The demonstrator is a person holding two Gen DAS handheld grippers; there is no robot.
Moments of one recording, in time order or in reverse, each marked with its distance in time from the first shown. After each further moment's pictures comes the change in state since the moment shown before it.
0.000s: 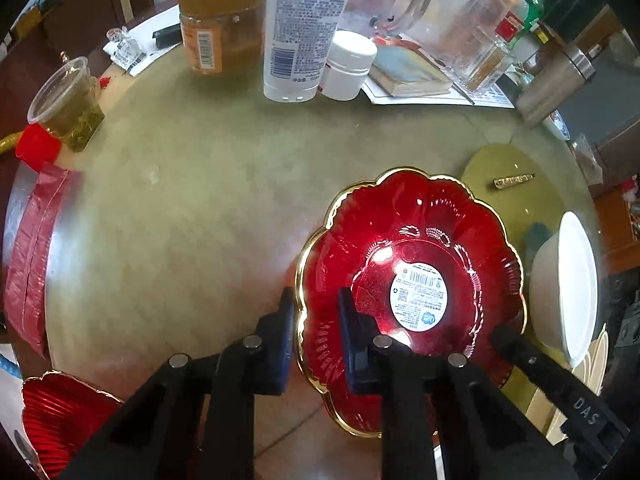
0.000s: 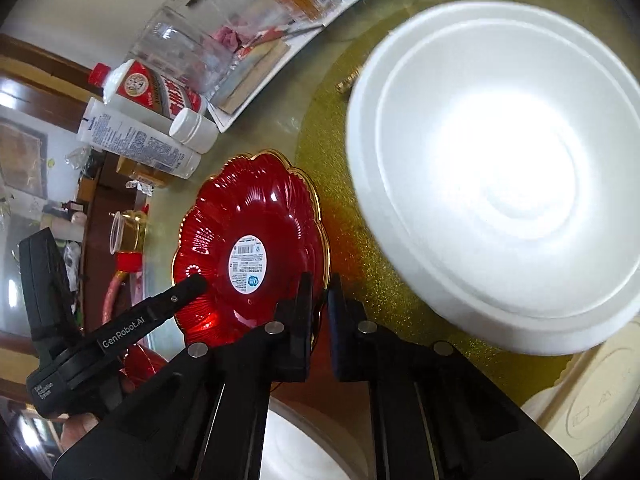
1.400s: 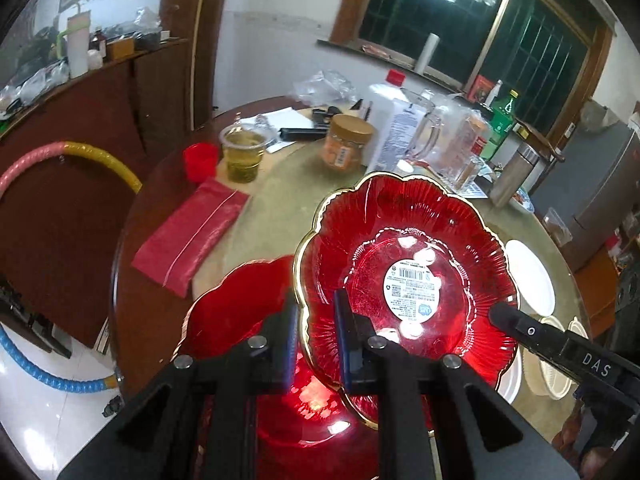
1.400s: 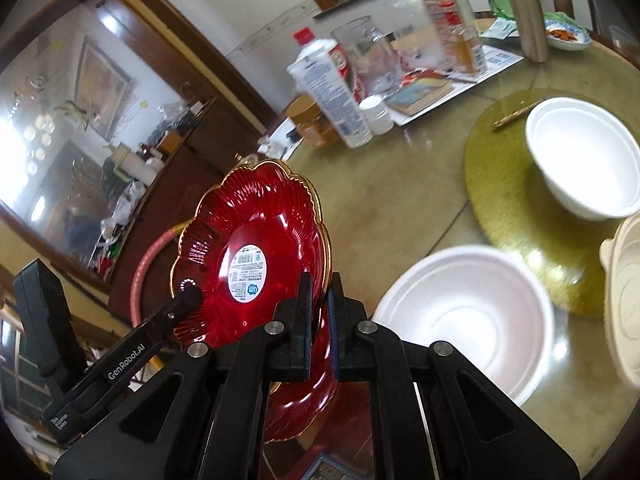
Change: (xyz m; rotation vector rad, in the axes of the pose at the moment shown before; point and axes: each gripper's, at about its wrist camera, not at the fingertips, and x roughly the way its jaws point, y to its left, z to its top) left arm -0.149 0.102 -0.141 -0.093 -0.449 -0.004; right arm -0.070 0.115 -0.126 -0.318 -0.141 0.162
